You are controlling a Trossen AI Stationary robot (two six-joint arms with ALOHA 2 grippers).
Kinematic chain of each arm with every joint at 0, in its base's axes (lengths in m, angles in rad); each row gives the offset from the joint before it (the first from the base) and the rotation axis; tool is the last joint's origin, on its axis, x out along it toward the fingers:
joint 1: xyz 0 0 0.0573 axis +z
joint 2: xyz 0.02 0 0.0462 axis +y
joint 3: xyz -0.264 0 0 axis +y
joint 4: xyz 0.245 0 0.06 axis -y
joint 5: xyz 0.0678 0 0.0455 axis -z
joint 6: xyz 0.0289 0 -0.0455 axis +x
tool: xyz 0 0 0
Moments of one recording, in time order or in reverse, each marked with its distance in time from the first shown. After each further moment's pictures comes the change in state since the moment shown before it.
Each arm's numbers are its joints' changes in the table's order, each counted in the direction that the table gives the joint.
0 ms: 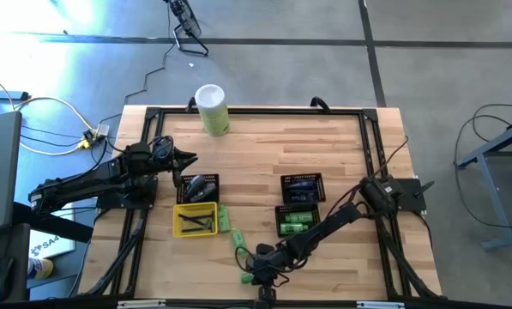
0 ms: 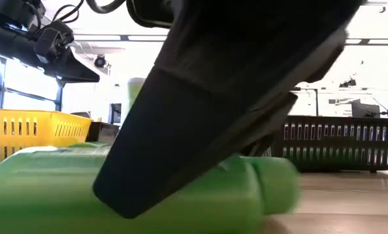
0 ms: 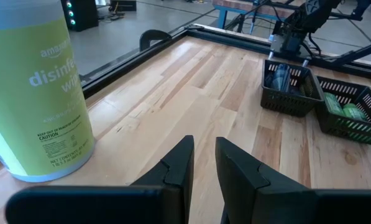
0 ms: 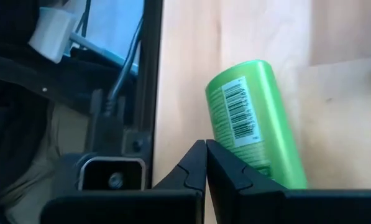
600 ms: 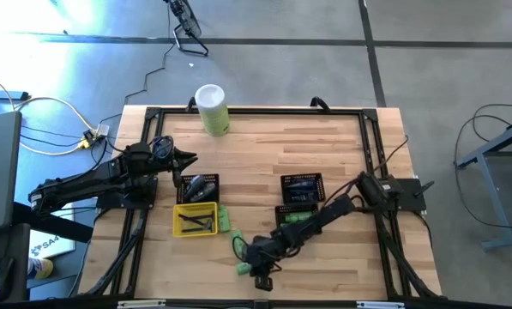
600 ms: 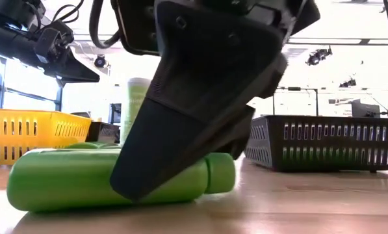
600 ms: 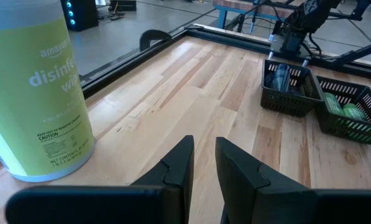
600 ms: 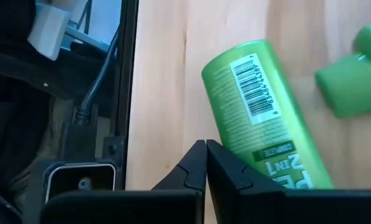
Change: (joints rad) left arm 0.000 0.000 0.000 0.000 0.000 0.000; right arm -0.078 0.000 0.001 -0.031 -0.112 -0.049
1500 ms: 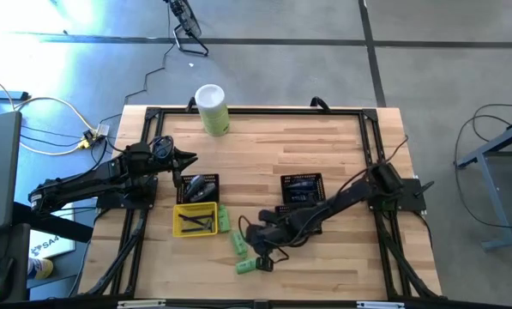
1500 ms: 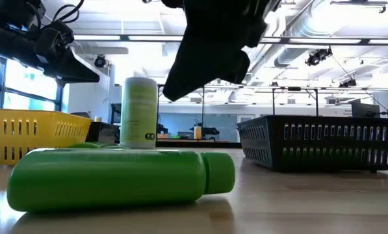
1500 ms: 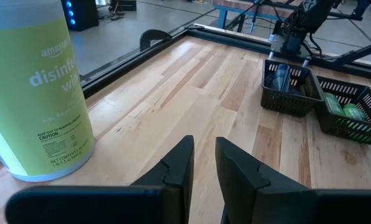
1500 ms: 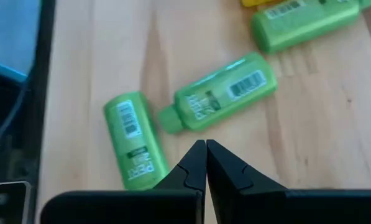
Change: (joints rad) left arm 0.000 0.000 0.000 0.000 0.000 0.000; right arm -0.034 -0.186 0.000 -0.310 0.359 -0.131
